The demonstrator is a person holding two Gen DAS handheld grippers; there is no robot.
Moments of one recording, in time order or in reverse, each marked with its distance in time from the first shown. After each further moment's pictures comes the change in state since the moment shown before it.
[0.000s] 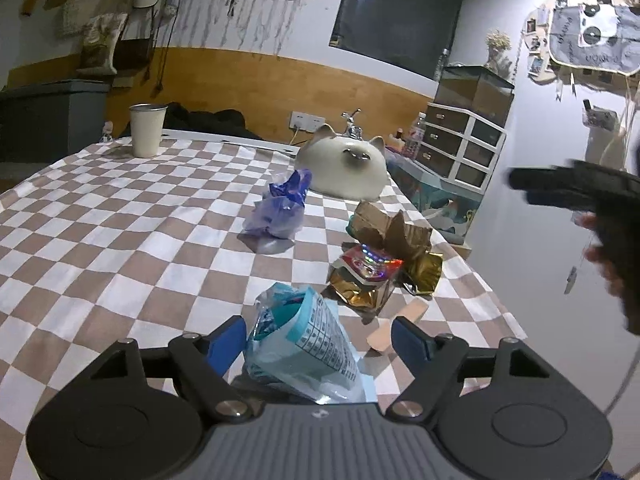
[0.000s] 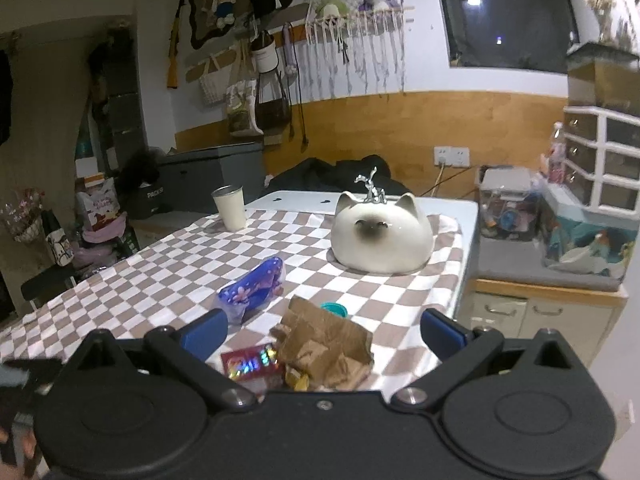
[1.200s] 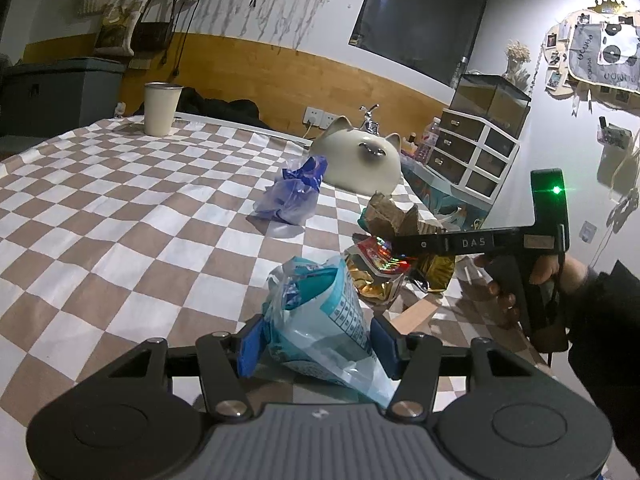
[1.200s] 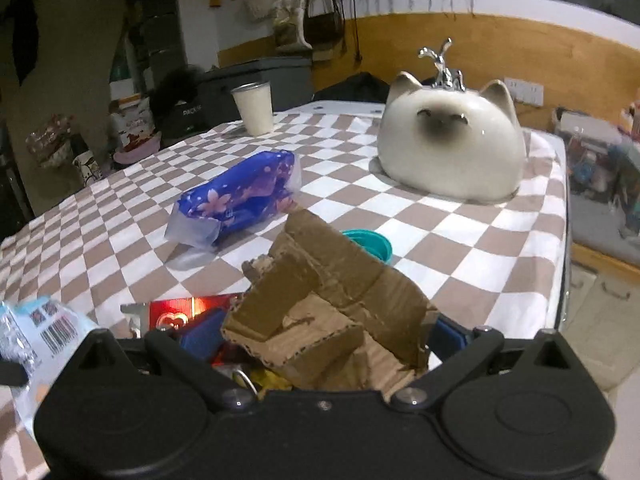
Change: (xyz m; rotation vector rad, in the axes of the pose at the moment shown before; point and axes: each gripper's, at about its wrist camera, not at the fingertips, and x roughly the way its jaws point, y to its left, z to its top) left arm 0.012 0.009 -0.012 -0.088 0.003 0.006; right arm 0.148 -0.009 -0.040 -0.113 0.210 0.145
